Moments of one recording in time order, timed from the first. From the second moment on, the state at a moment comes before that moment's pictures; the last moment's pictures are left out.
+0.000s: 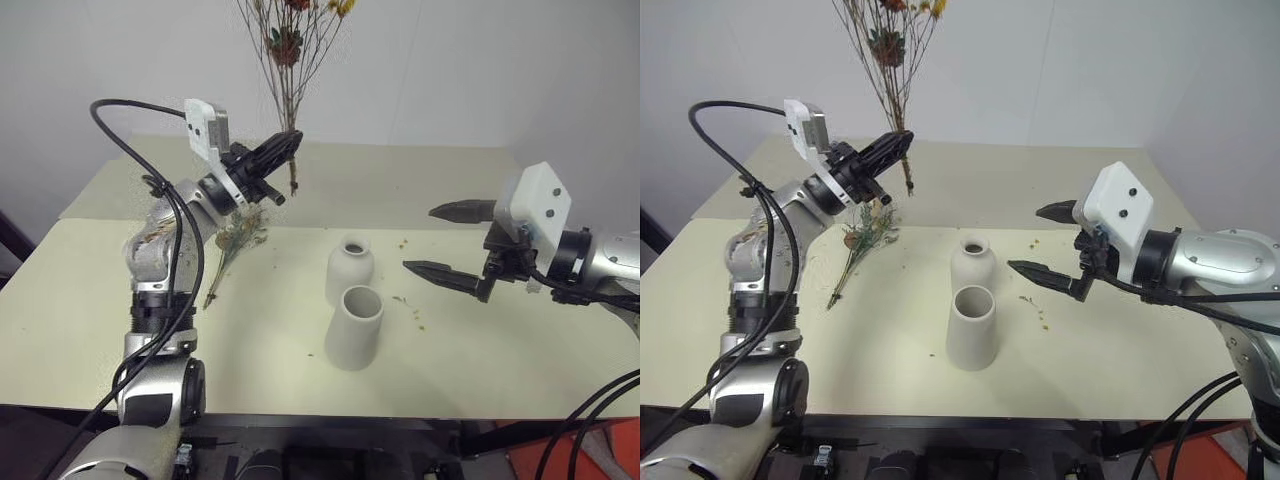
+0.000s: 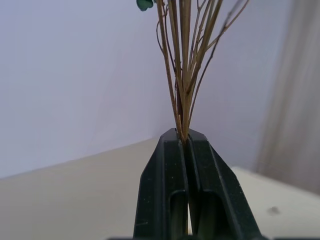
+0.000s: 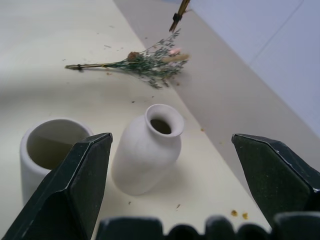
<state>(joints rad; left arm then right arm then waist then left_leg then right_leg) -0.98 0.30 0.23 0.29 -0.60 0.45 -0.83 -0.50 -1.00 -0.21 -0.64 0.68 0.81 0.72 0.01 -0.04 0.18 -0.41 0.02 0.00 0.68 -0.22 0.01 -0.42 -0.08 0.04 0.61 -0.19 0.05</state>
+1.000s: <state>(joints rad) -1.16 0.21 0.16 0.91 -0.51 0.18 -1.39 -0.34 -0.94 -0.27 -0.82 0.67 0.88 0.48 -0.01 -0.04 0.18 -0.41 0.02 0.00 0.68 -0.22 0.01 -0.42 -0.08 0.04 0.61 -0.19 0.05</state>
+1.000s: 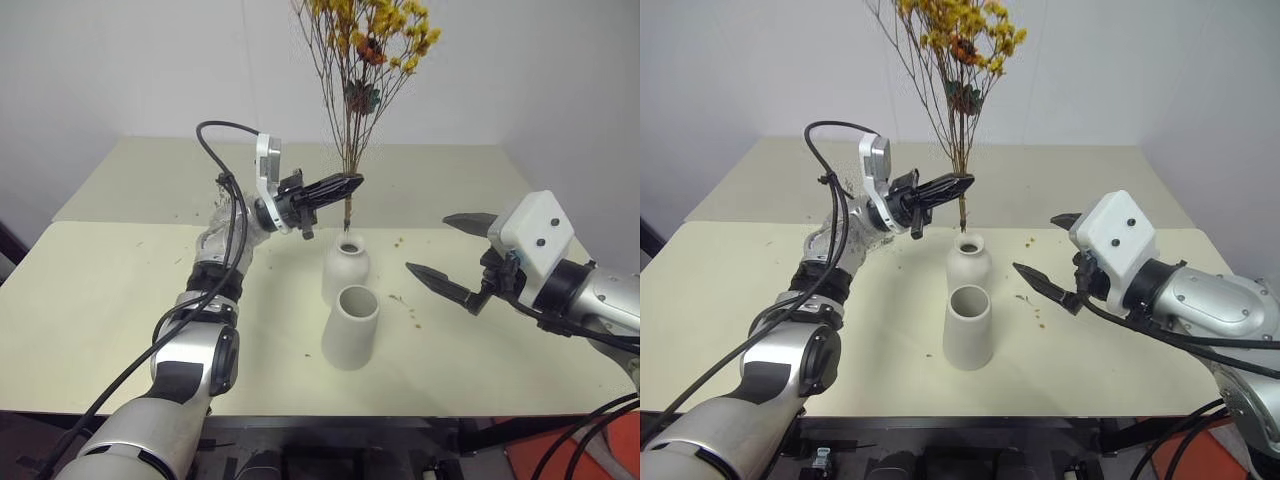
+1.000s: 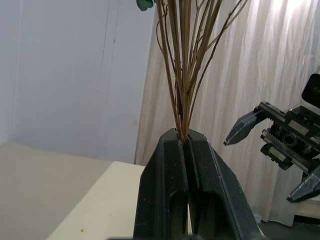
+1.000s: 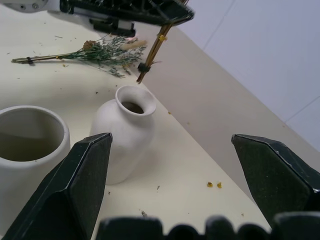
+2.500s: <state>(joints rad) -1.06 0.29 0.08 0.89 -0.34 -0.03 -1.52 -0.33 -0.94 -0.29 -0.79 0.73 0.90 0.49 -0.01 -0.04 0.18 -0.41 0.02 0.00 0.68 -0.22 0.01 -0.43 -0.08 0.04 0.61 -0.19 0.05</state>
